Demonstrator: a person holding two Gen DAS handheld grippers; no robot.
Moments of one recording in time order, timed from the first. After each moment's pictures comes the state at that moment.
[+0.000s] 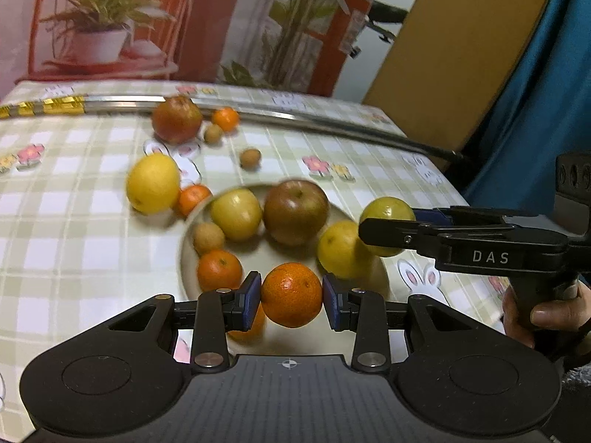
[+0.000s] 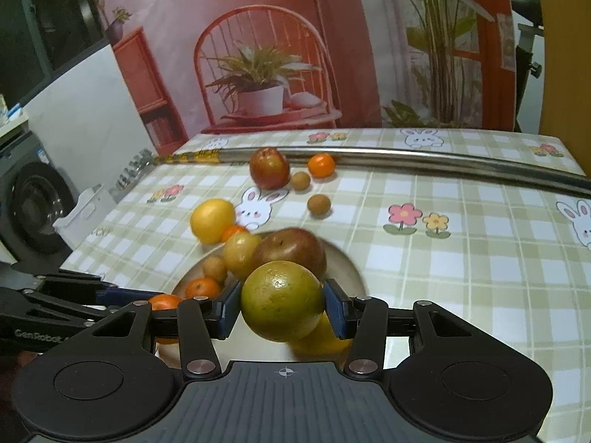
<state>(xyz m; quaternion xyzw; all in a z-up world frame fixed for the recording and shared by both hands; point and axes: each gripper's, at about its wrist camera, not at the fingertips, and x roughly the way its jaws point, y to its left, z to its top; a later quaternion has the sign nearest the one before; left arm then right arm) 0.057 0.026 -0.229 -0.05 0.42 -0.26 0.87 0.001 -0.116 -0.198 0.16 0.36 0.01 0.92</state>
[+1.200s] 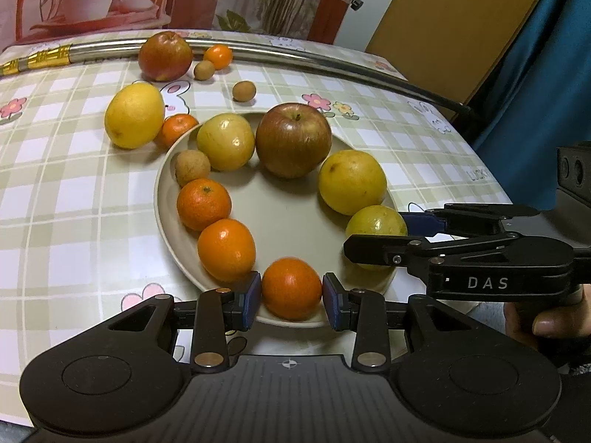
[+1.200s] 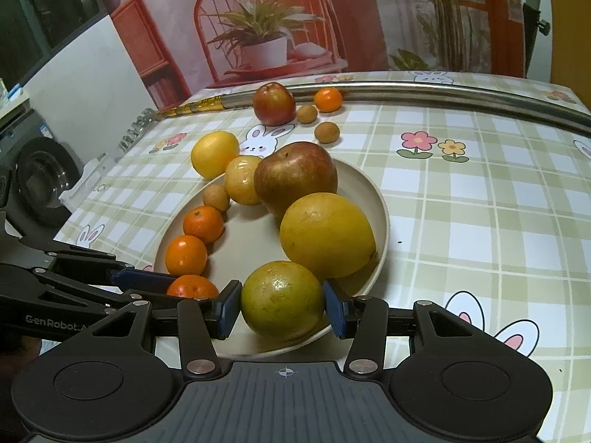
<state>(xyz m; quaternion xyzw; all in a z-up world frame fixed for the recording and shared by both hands) 0.054 0.011 -0.262 -0.03 0.47 -0.25 0.85 -0.010 -0.103 -0.243 0.17 0.41 0.03 0.89</state>
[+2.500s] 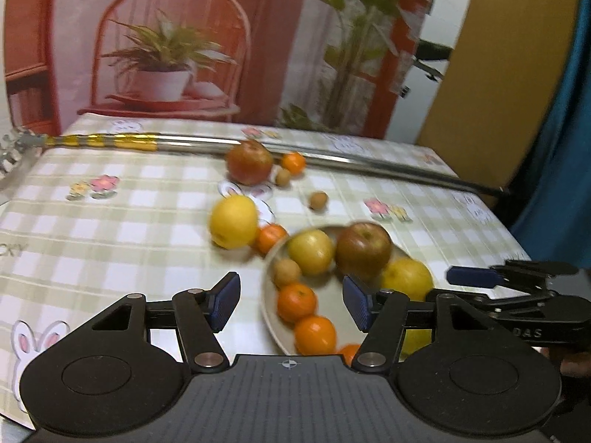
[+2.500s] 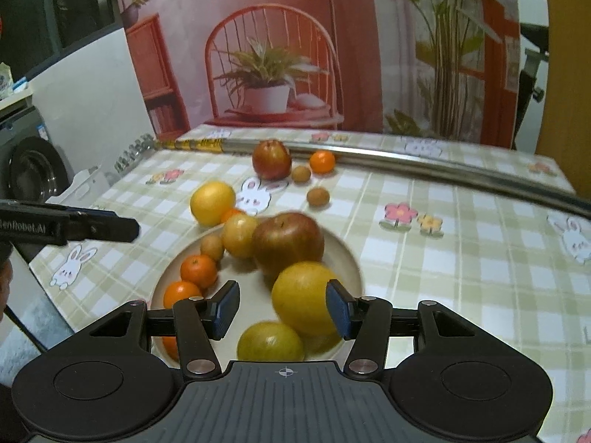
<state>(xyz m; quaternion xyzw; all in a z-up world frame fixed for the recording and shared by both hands) 0.051 0.058 -0.201 -0.04 0.35 -0.15 0.92 -0.013 -0.107 -0.201 0.10 0.35 0.01 0.93</state>
